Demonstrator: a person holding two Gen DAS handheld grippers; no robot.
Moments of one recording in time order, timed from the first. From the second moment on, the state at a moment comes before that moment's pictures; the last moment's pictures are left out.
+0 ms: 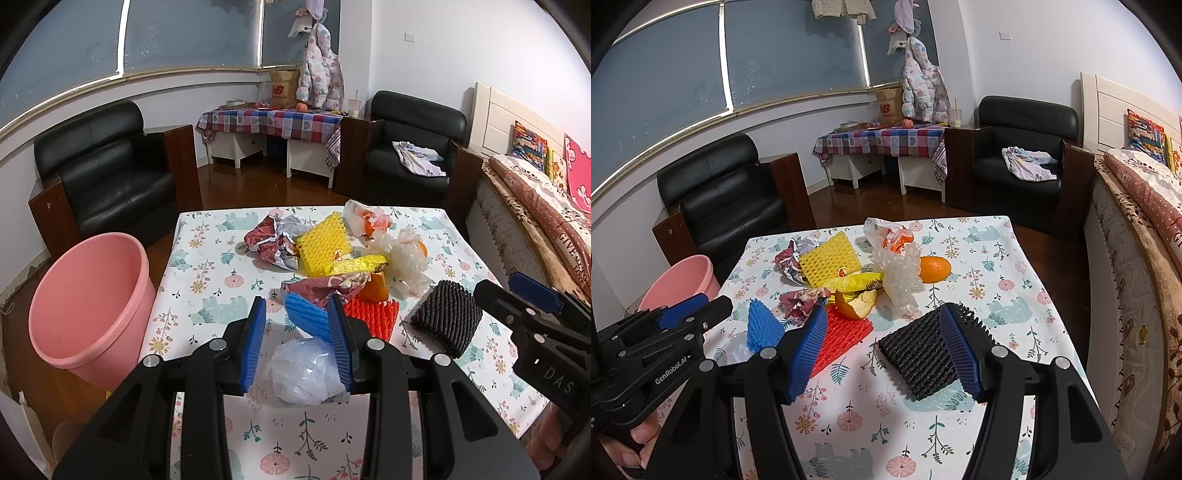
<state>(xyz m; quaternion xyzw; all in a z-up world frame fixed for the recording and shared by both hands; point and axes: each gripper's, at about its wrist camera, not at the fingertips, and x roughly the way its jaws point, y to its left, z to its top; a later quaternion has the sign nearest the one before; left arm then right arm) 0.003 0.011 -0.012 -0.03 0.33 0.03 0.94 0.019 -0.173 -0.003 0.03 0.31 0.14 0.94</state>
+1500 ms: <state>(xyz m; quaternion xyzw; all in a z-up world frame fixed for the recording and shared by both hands) 0.000 0.037 -0.066 -0.06 0.41 -0.10 0.90 0.004 -0.125 -0.009 0.00 0.35 0.32 0.88</state>
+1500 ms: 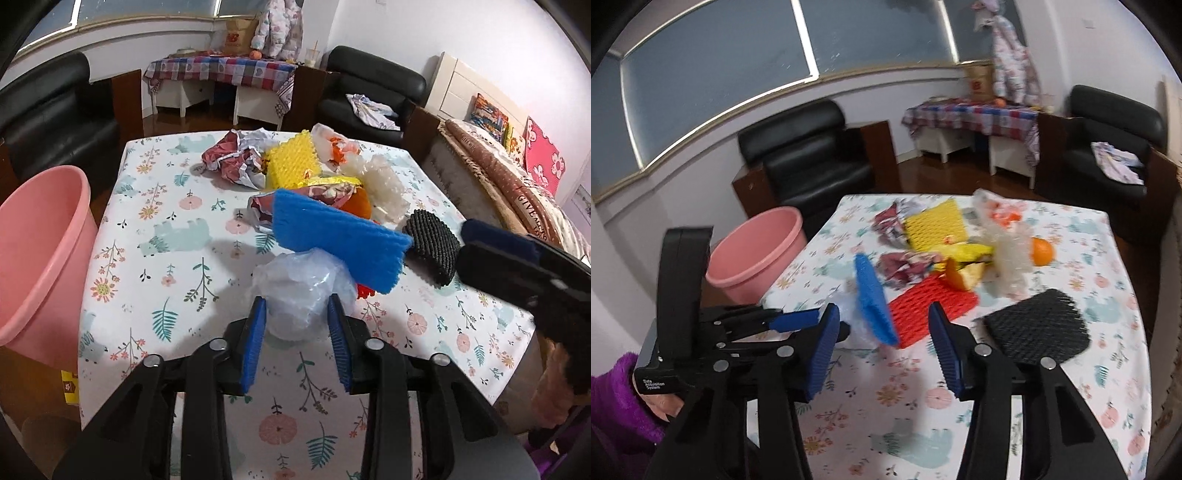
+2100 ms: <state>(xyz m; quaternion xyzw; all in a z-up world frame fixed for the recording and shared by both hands) -0.021 0.061 -0.037 -0.09 0.37 -0.10 0.92 0.016 -0.092 -0.002 -0.01 0.36 0.37 0.86</state>
